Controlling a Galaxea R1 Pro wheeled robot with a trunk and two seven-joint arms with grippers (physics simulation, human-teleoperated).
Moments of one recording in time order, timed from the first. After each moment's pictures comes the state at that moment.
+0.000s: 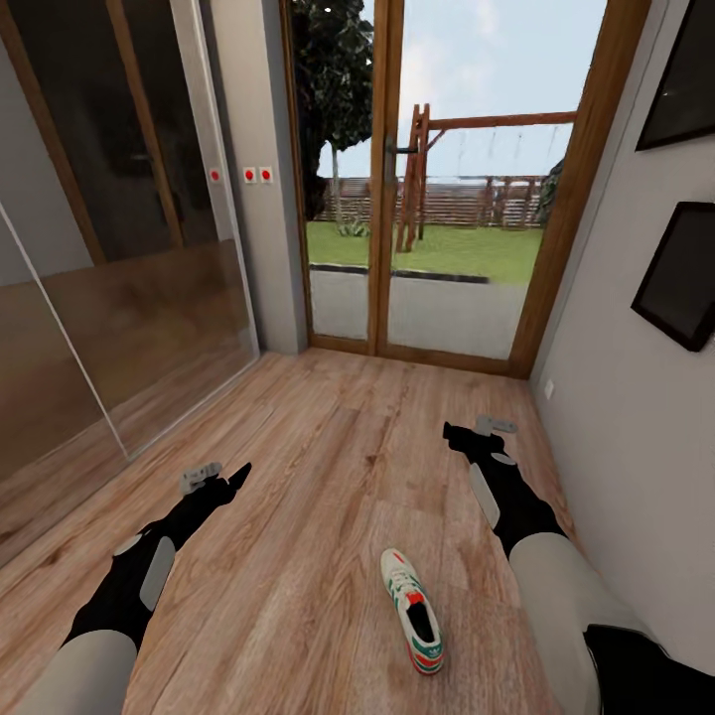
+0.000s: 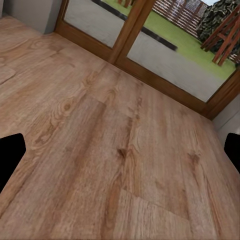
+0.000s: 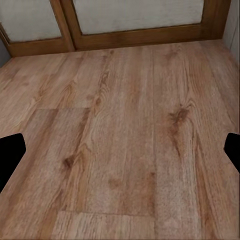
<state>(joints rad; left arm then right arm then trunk) -0.60 0.05 0.38 -0.79 0.18 0.07 -0.56 -0.88 0.07 -0.15 -0.66 -0.04 0.14 -0.13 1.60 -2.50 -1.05</state>
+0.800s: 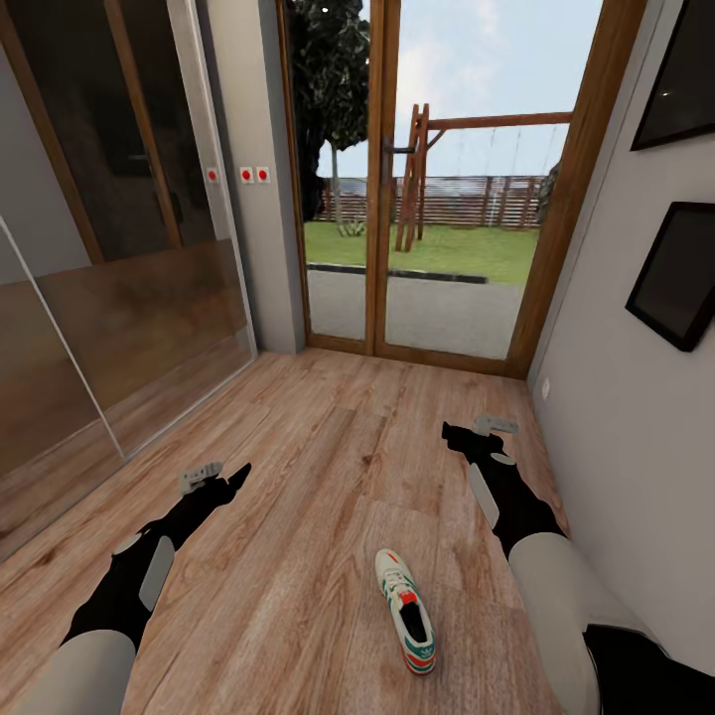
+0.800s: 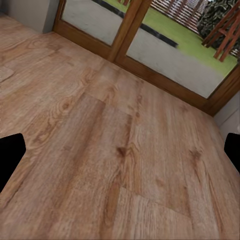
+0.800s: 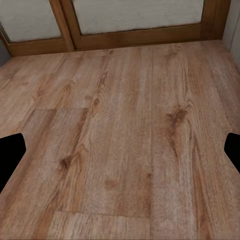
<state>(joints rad) -0.60 0.05 0.37 -0.80 0.17 0.07 -0.55 -0.88 0.07 -0.15 -0.66 -0.04 0.14 -0.13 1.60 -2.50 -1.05</state>
